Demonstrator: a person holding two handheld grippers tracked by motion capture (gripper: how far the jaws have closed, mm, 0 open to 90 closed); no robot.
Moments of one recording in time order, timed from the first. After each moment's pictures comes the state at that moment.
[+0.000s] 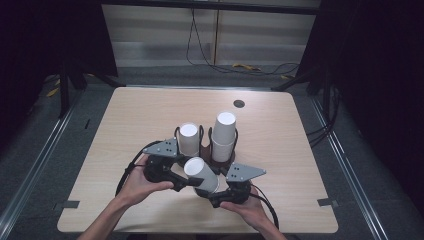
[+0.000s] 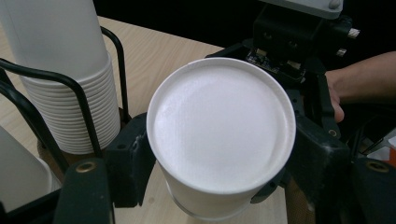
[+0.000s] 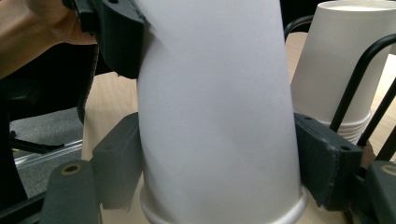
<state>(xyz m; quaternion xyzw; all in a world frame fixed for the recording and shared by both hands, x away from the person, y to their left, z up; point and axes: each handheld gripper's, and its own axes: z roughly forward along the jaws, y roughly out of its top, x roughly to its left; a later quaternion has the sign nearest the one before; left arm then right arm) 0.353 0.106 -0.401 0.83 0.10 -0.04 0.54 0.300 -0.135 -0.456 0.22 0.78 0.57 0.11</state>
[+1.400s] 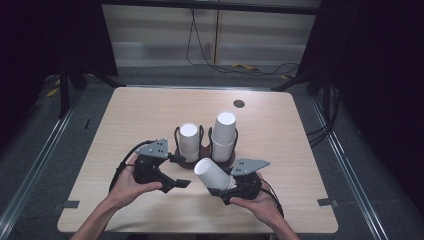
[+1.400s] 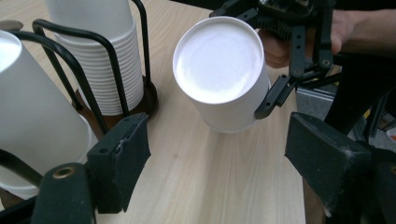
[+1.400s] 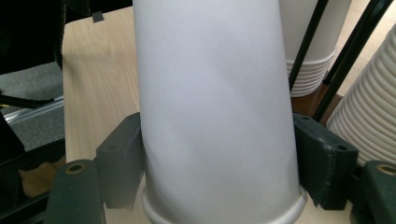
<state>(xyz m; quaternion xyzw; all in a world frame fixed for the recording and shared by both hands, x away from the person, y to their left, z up) 0.357 0.132 -0.405 0.86 0.11 -0.02 0.49 0.307 -0.158 -0.444 0.25 0.84 0.47 0.09</state>
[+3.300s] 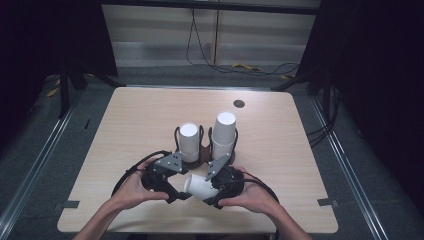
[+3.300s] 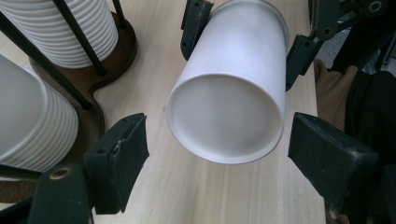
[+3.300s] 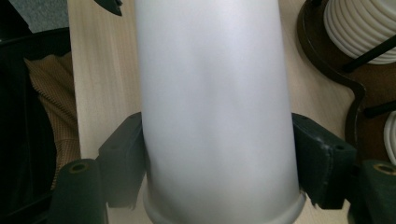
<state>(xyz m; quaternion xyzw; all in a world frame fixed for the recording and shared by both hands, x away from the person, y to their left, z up) 0.351 0.109 -0.426 0.92 0.06 -0.02 0.38 0.323 -0.109 -0.432 0.15 0.95 0.26 0.04</state>
